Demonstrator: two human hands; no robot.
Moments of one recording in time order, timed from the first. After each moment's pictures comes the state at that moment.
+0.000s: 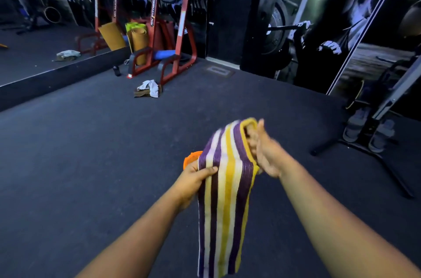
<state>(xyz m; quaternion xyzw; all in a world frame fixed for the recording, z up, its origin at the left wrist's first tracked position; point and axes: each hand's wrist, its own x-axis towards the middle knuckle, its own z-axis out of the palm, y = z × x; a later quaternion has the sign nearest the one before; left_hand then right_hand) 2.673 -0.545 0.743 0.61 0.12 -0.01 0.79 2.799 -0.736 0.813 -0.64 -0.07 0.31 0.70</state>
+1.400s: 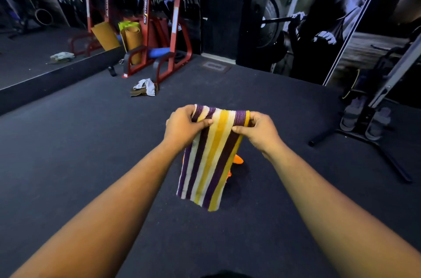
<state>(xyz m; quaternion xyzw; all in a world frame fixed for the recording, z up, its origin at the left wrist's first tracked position) 2.734 -0.511 0.834 0.88 0.09 0.18 0.42 2.805 -0.732 0.827 -0.80 -0.16 0.05 0.58</state>
